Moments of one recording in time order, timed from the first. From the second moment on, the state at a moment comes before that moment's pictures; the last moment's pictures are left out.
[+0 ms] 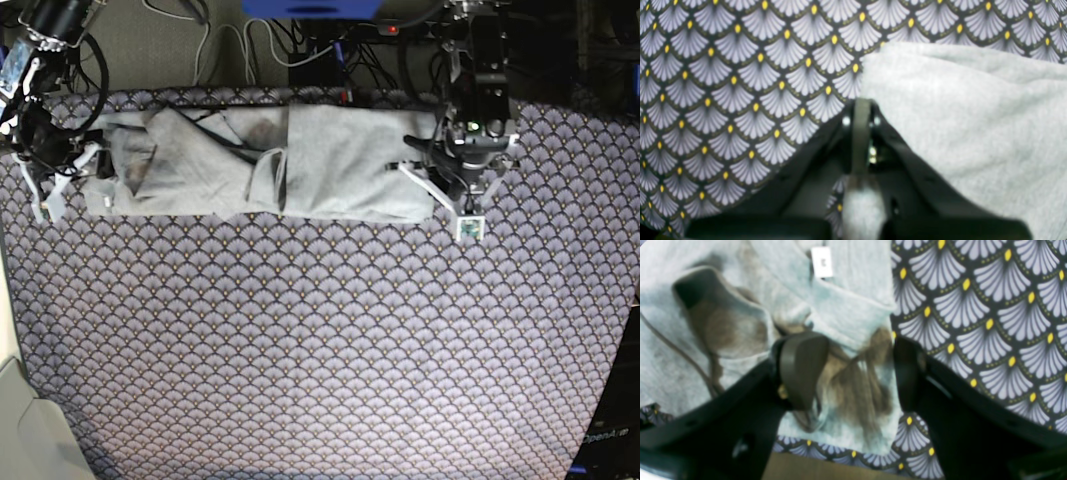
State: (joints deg) left arm 12.1 3.0 -5.1 104.7 0.4 -3.4 54.5; right arm -7.4 14.7 36.4 88.1 25.7 39.7 -66.2
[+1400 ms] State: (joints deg) left arm 12.1 3.1 -5.1 104.7 0.4 -3.4 54.5; right arm -6.5 17.9 34.1 82.1 26.6 39.7 -63.3
